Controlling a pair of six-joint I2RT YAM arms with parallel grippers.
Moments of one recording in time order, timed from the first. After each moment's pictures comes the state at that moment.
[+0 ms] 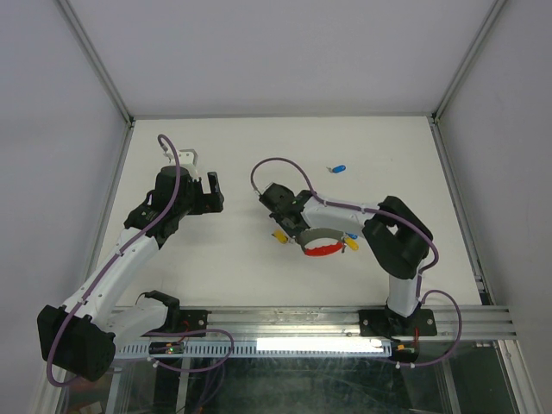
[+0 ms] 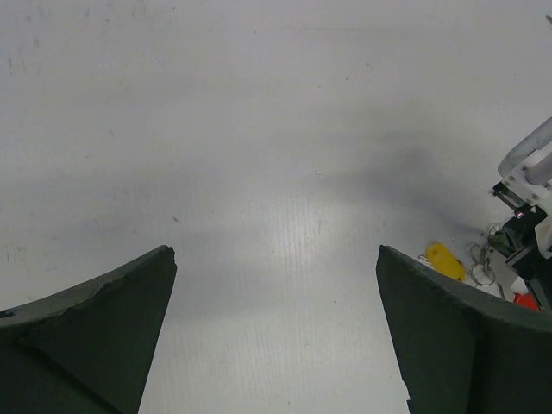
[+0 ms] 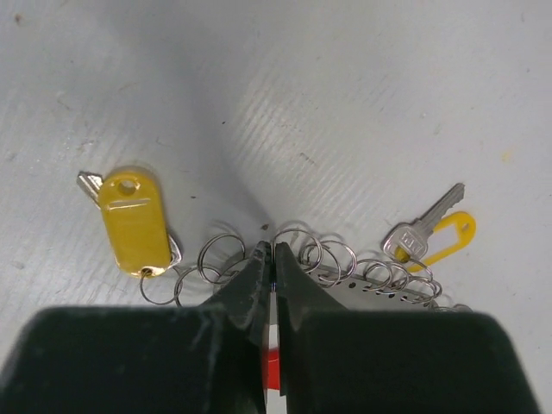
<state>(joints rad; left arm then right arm) -0.34 1.02 0.84 -0.43 -0.10 -0.31 0.92 1.88 1.25 -0.61 0.33 0.10</state>
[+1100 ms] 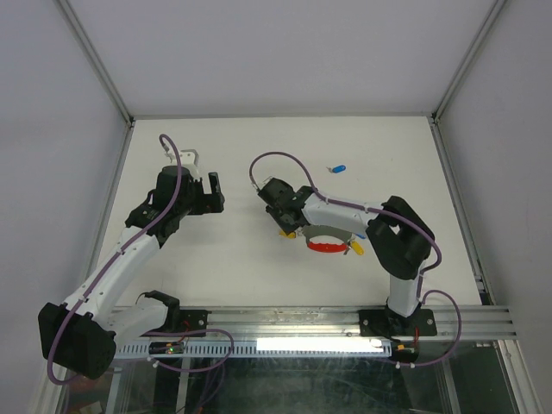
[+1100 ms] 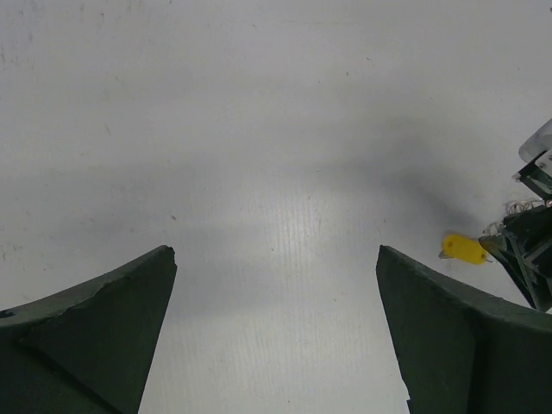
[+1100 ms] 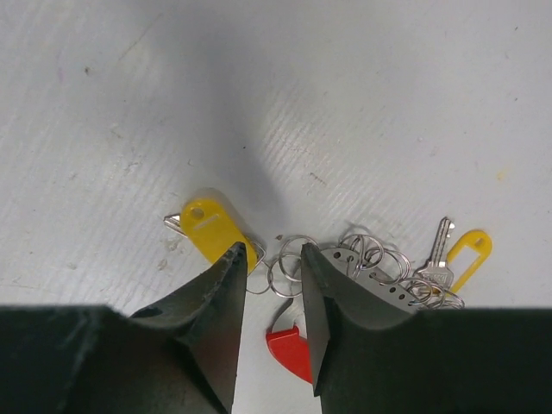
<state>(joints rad) -0.34 1.03 0.83 -0.43 -0.09 -0.31 0.91 1.85 1.29 -0.60 0.30 0.12</state>
